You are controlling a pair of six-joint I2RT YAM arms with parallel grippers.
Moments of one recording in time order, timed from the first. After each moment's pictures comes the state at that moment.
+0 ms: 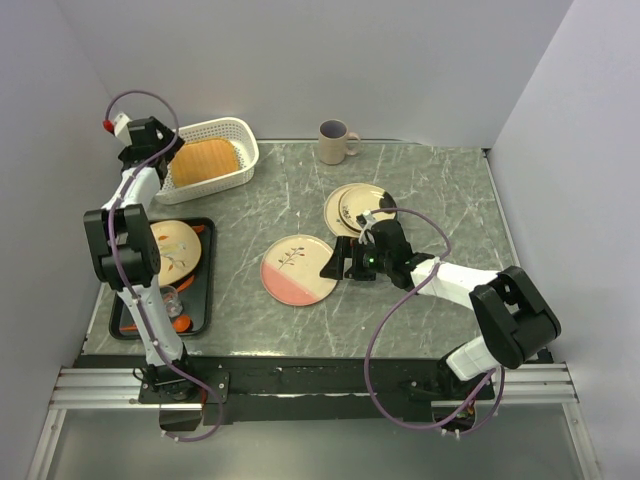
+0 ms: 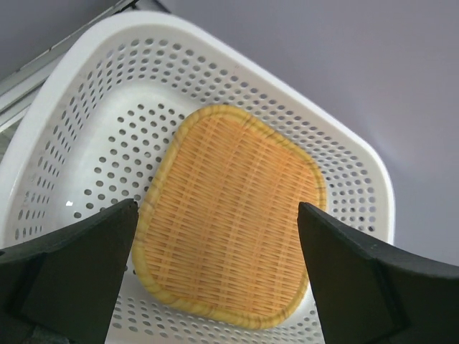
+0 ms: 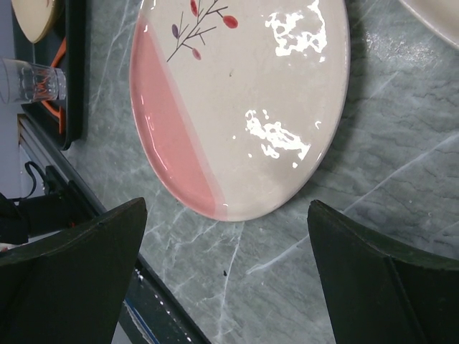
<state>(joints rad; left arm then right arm) 0.18 2.06 1.65 -0.03 -0.19 -0.70 0.53 1.48 0.65 0.15 -0.42 0.62</state>
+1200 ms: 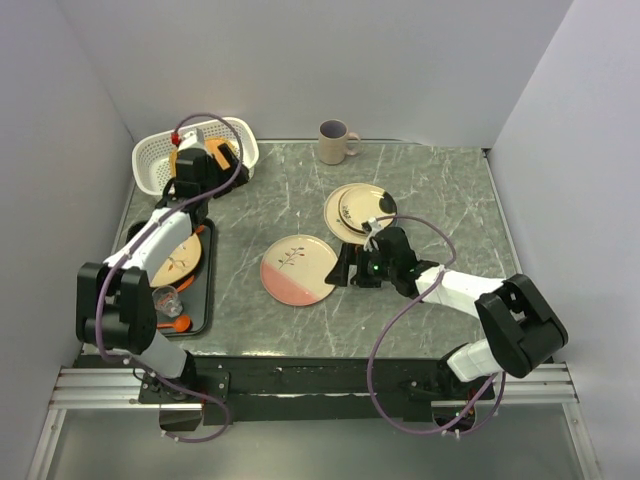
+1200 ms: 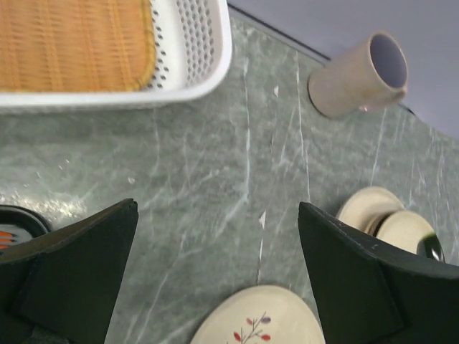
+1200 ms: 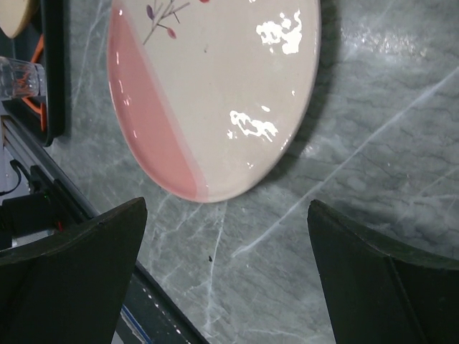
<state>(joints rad) -0.16 1.55 1.14 0.02 -0.03 -0.57 0.53 1.42 0.58 0.15 -0.38 0.62</state>
